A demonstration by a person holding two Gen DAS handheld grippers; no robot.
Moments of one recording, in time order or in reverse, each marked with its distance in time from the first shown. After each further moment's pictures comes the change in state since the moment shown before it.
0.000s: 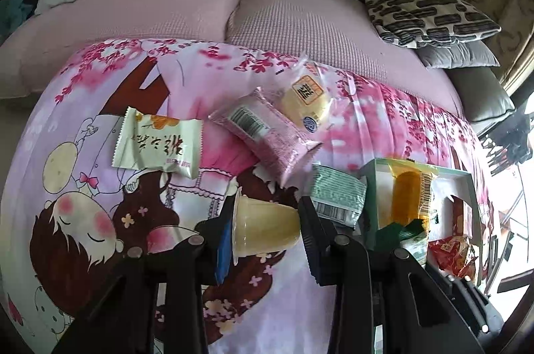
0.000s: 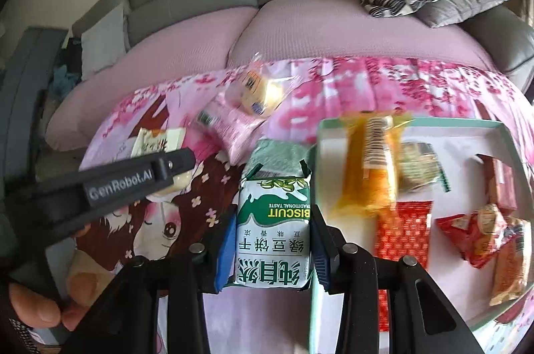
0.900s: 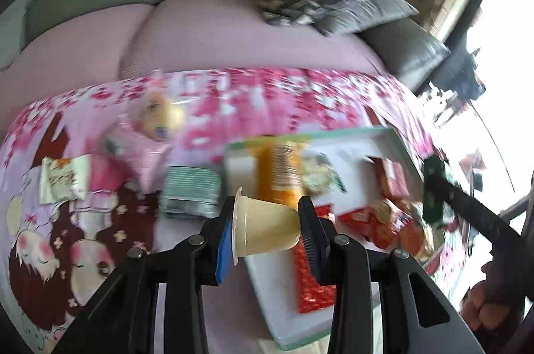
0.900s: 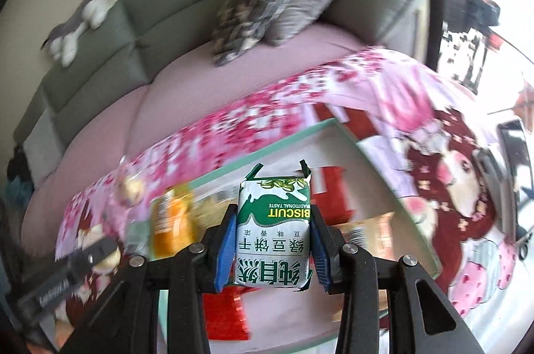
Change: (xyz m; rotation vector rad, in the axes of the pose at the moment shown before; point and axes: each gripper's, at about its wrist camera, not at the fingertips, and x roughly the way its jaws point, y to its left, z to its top) left arm -0.023 -0.129 -0.031 0.299 -0.027 -0.180; right arm -0.089 -0.189 -0.005 0.394 -0.173 -0.206
